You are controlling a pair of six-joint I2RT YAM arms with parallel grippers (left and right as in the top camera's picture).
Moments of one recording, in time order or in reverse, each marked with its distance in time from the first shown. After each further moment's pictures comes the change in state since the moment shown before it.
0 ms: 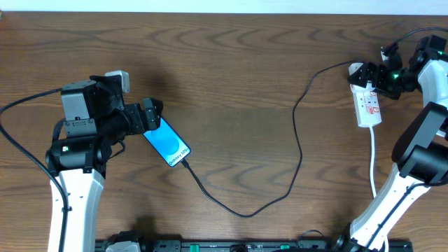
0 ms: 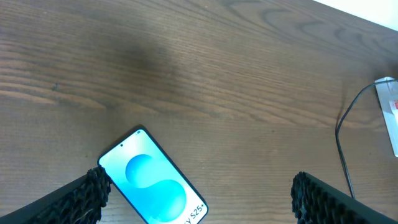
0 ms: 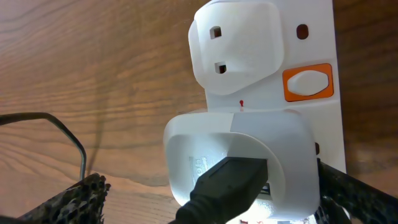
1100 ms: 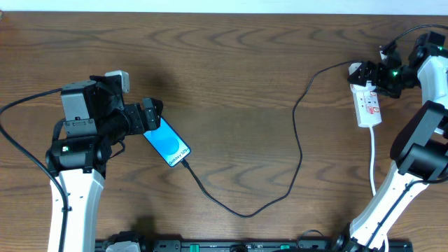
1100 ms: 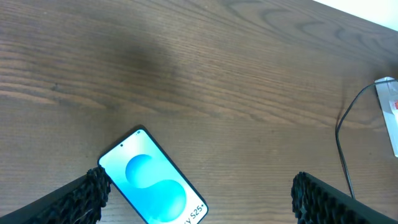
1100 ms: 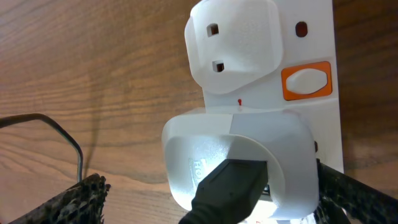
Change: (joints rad) left arm 0.000 0.000 0.000 0.000 0.000 0.000; right arm 0.008 0.031 0.078 -0.076 0.043 0.000
